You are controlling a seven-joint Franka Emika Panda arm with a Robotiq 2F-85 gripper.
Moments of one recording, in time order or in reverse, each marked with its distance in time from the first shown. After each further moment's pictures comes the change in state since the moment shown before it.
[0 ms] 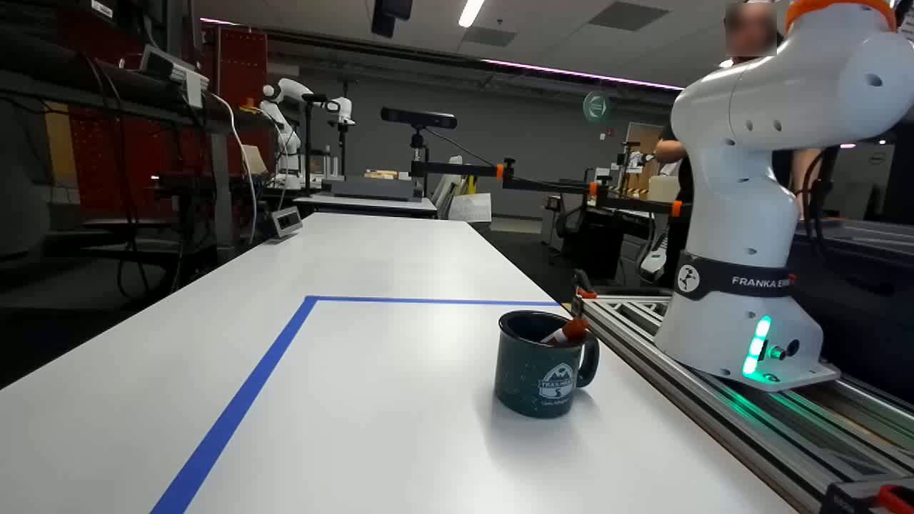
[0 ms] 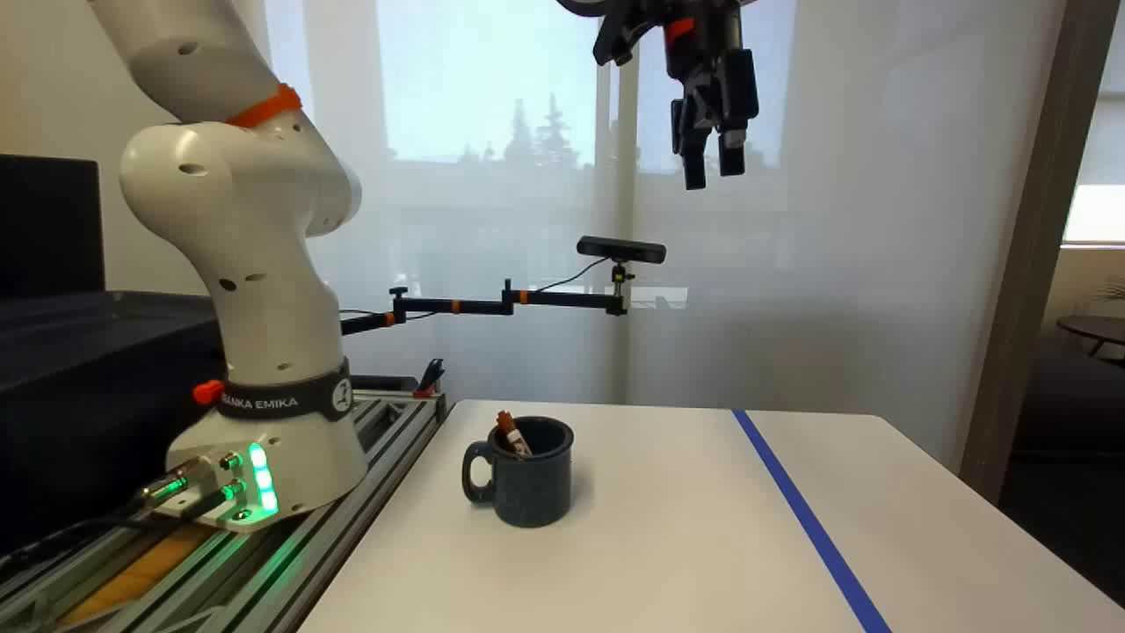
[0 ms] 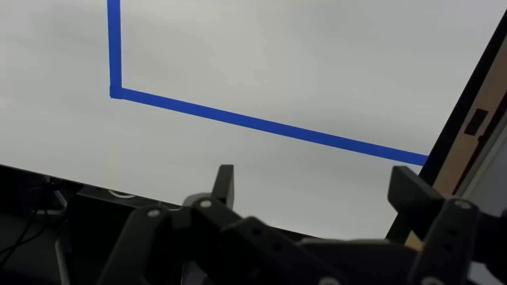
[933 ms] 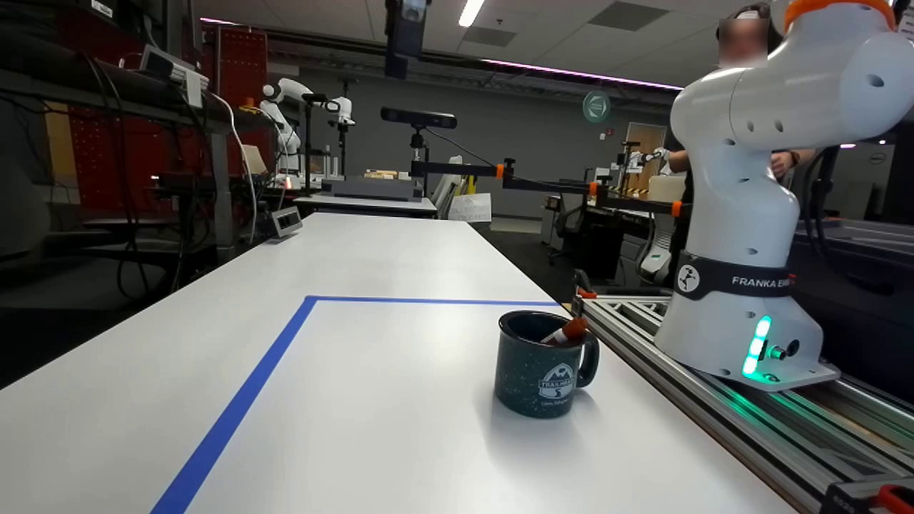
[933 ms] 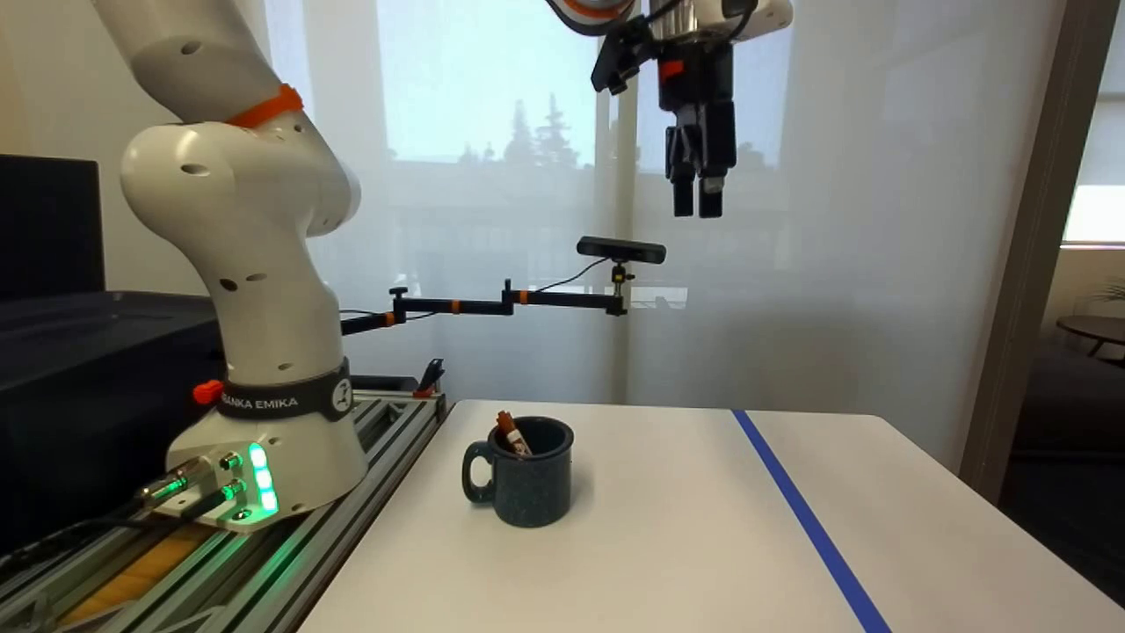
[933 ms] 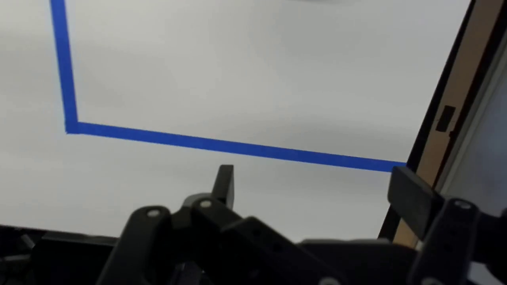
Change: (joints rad) arm 0.014 0.022 -0.017 -0.069 0.106 0.046 0.022
